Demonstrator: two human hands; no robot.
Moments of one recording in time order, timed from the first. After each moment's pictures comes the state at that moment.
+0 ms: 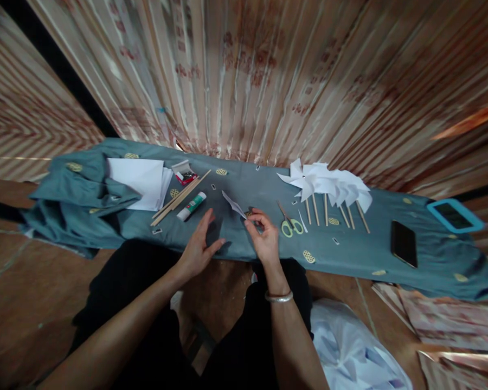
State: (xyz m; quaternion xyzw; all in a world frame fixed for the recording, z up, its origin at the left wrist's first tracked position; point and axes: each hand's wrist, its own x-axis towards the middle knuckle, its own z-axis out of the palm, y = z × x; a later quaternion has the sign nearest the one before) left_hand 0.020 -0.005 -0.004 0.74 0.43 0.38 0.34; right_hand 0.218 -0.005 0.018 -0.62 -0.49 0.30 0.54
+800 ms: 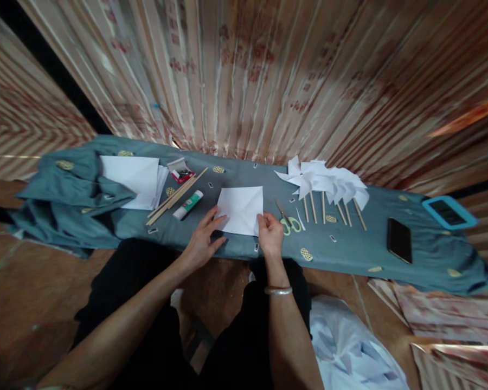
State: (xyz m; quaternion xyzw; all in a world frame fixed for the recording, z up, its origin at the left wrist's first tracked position) left_hand 0.031 0.010 -0.008 0.78 0.42 0.35 0.30; right_hand 0.239 0.005 0.008 -0.70 -0.40 0.28 0.52
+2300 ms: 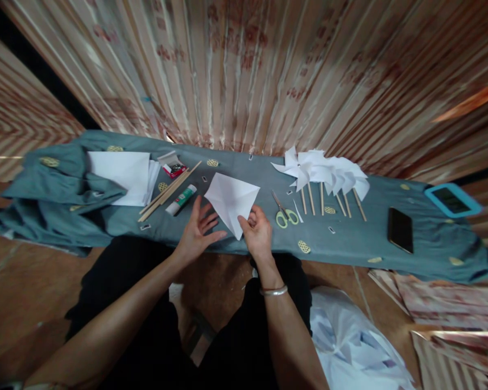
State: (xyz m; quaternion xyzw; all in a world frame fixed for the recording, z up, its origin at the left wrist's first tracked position) left_hand 0.047 0.005 0.002 0.53 0.40 0.45 0.60; right_hand 0.213 -0.009 0.010 -0.61 -0.41 0.38 0.57
